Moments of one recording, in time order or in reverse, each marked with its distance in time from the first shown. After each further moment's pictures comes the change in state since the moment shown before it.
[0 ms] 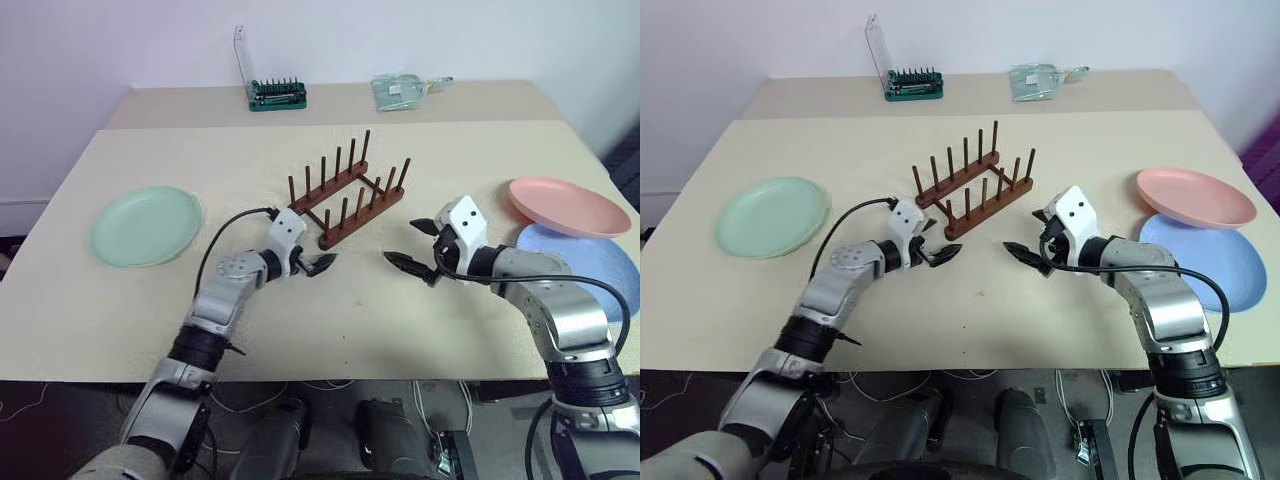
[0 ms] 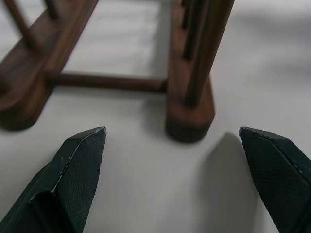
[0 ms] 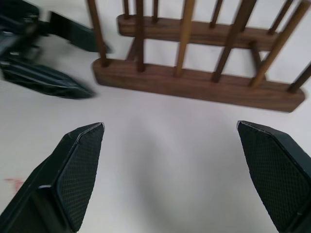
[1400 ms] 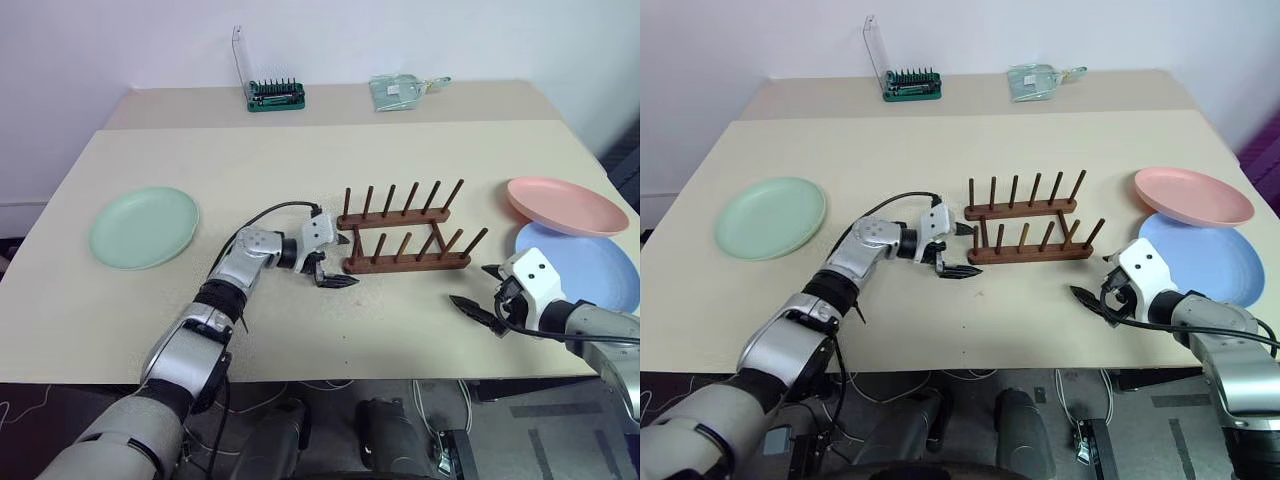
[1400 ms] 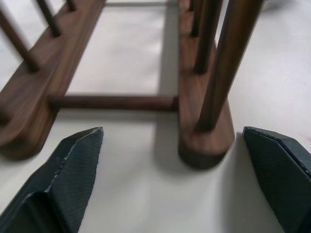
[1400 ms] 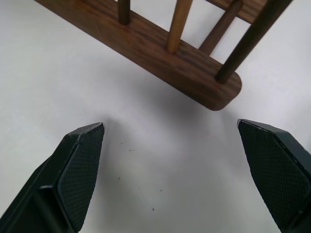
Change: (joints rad) left arm -0.237 0.018 -0.068 0.483 0.093 -0.456 -0.489; right arm 0.394 -0.178 -0.222 -0.081 -0.005 -0.079 -0.015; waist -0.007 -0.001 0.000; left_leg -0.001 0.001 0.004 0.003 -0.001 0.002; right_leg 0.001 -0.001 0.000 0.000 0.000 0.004
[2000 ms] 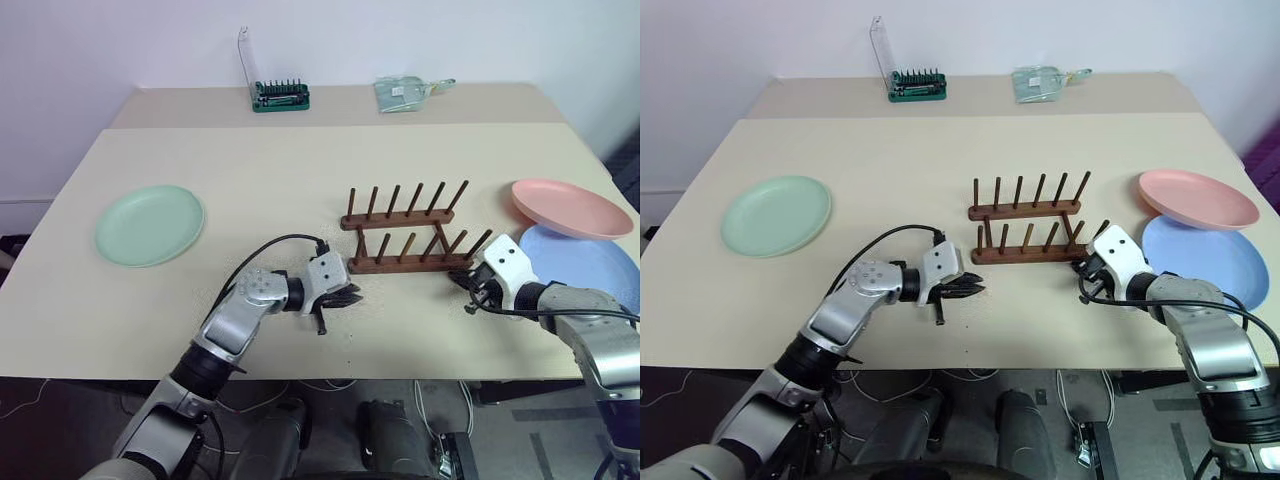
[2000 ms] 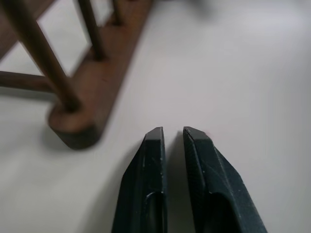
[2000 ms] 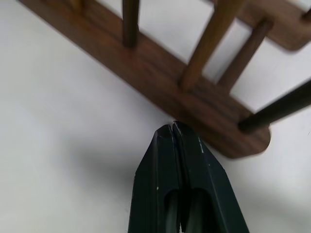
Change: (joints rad) left arm 0.345 -0.011 -0.119 -0.756 0.067 0.523 0.278; right arm -0.187 -0.002 0.177 0.142 -0.095 0.010 -0.018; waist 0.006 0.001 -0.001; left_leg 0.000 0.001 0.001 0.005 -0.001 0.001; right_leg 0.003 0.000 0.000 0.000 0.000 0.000
